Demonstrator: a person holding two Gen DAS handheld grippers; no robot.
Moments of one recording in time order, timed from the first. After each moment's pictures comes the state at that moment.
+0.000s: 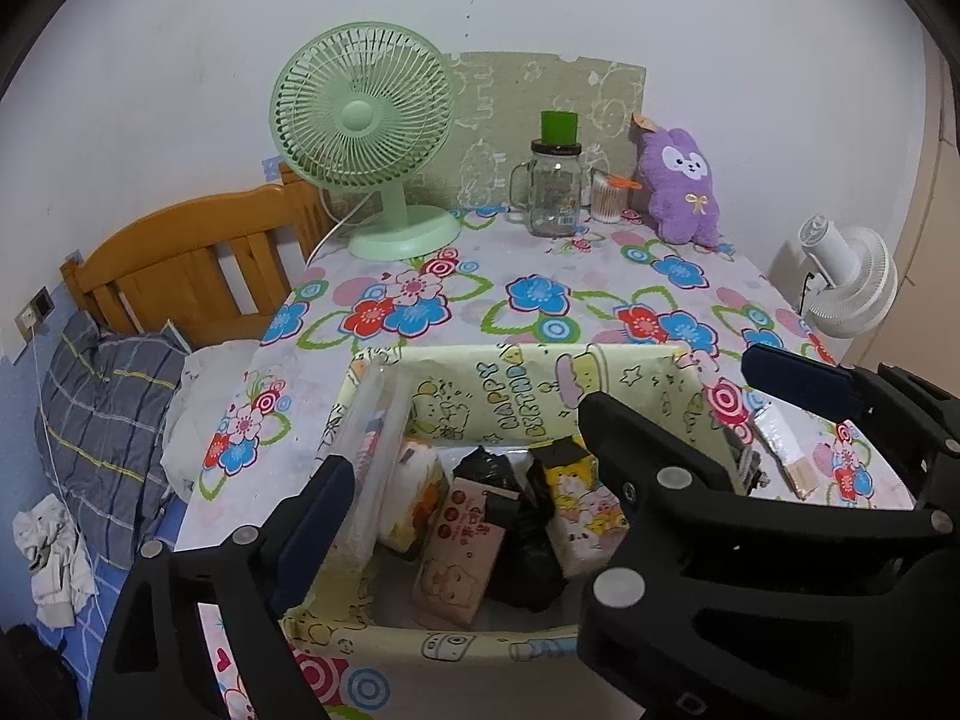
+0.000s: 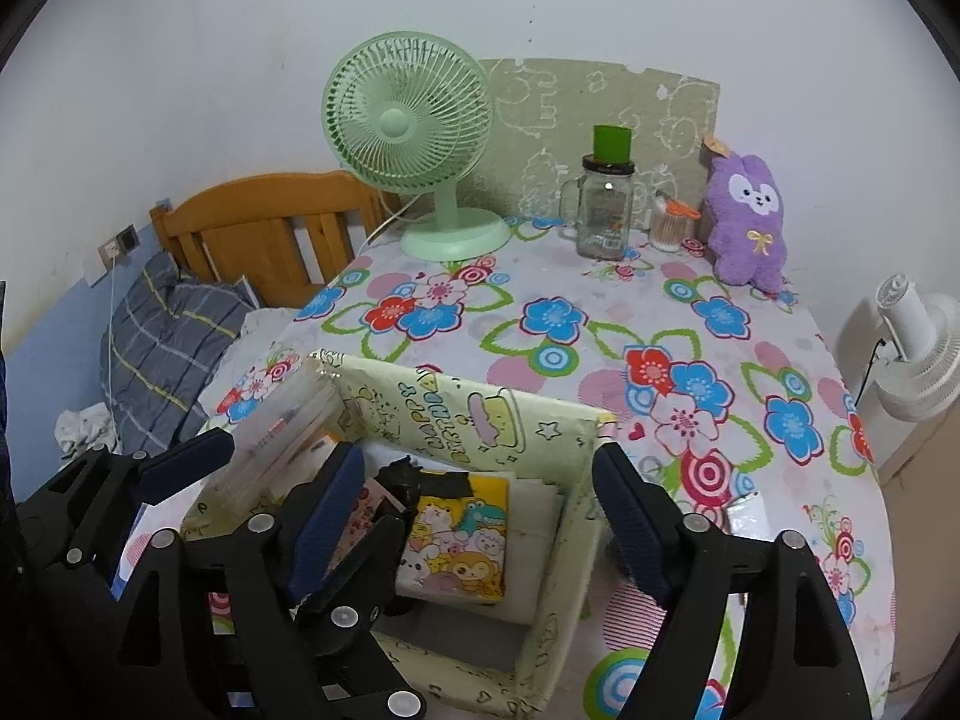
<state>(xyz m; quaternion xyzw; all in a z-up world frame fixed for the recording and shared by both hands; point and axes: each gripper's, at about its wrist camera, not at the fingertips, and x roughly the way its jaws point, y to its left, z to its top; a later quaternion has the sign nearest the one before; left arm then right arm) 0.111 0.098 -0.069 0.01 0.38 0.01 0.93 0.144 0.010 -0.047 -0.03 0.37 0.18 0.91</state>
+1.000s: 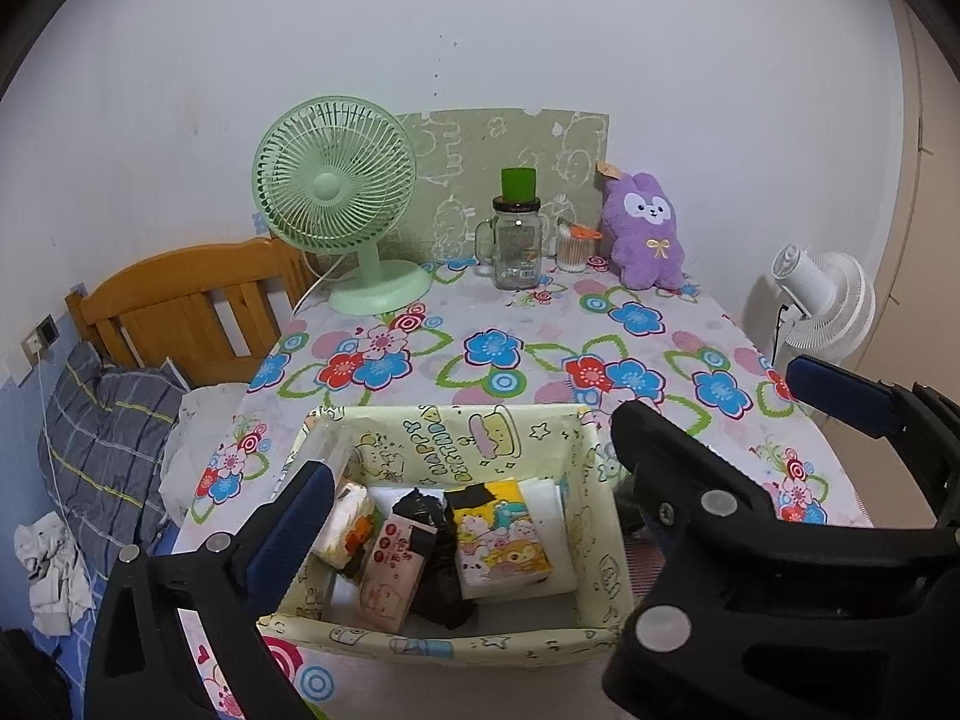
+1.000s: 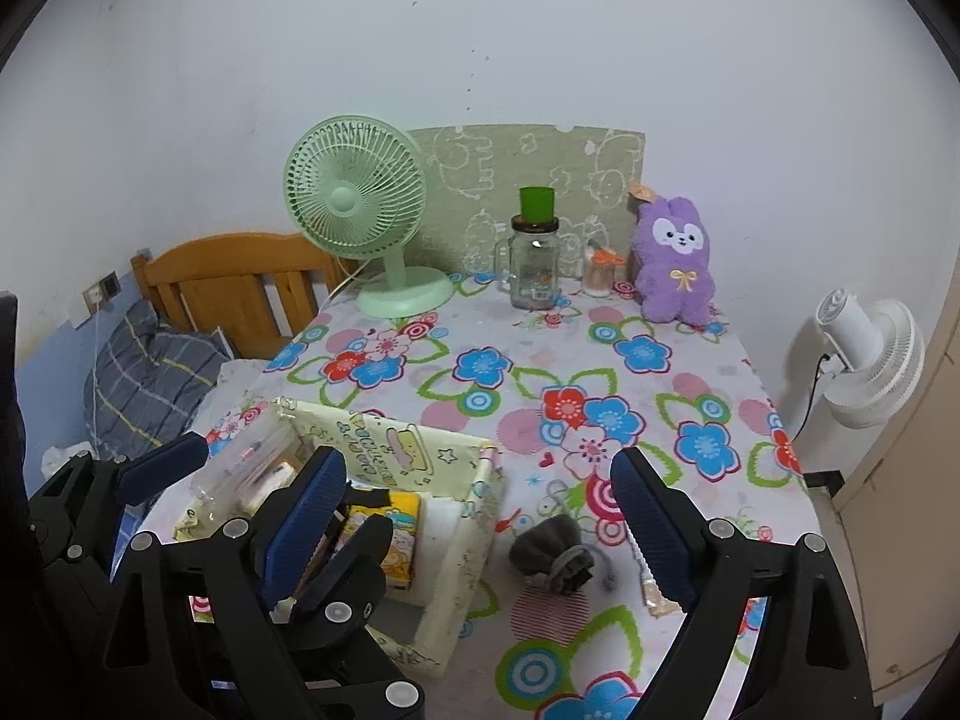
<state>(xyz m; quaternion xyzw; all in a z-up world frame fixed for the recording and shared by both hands) 0.094 0.048 -0.035 0.02 0.33 0.01 0.94 0.114 -0.053 -0.008 -0.01 0.31 0.14 0.94</state>
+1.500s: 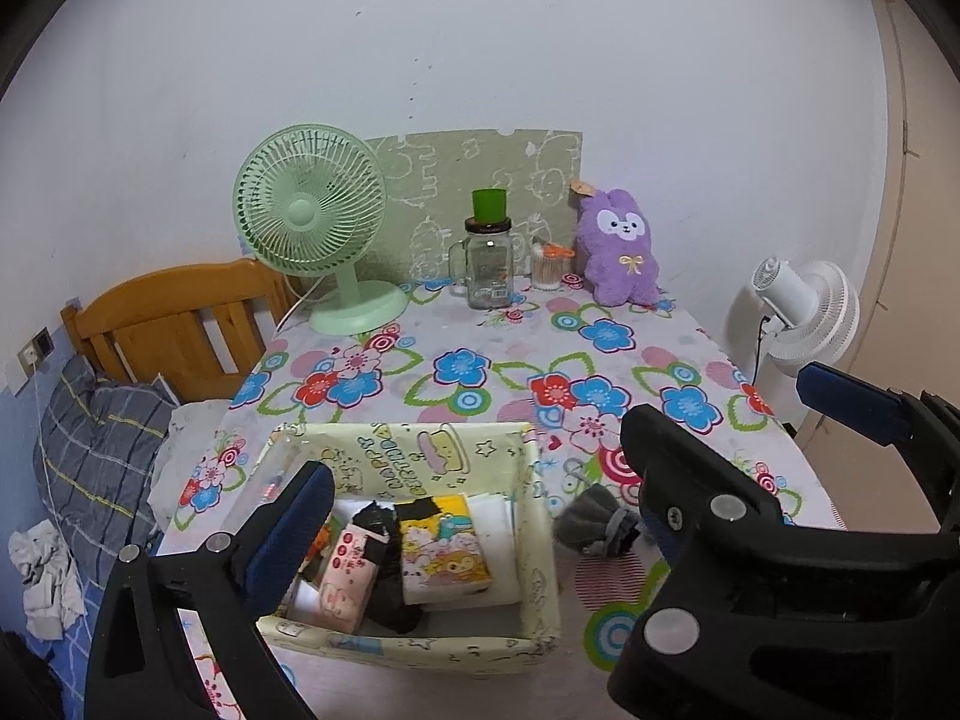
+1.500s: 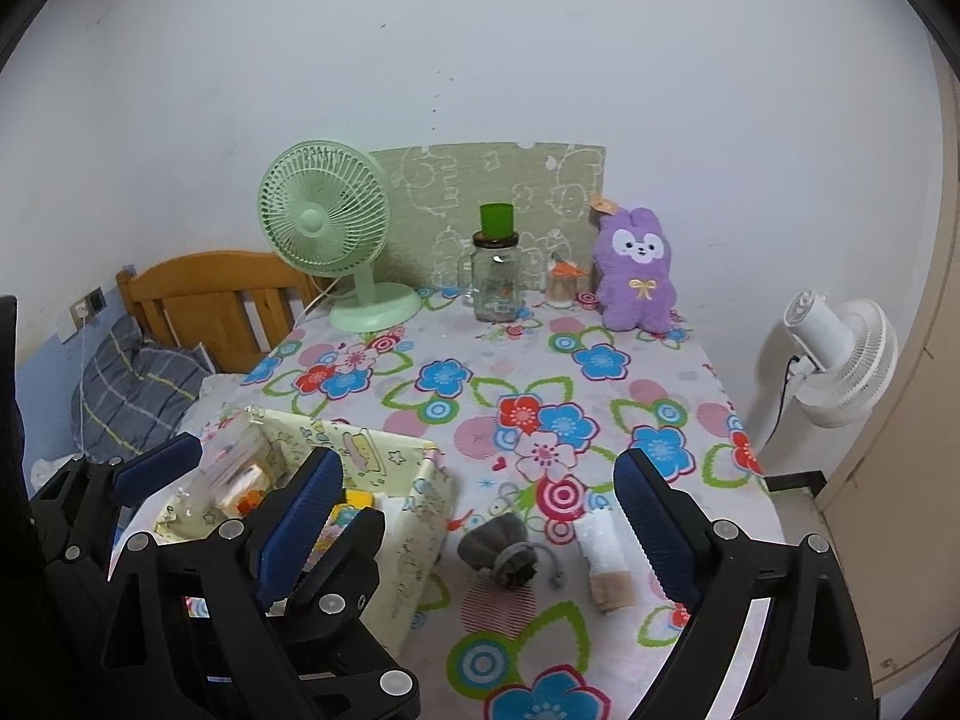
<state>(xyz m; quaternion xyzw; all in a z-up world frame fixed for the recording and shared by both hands) 0.087 0.015 -0.027 0.02 0.31 0.00 0.95 0.102 -0.088 0.000 -0.01 0.30 0.12 0.95</state>
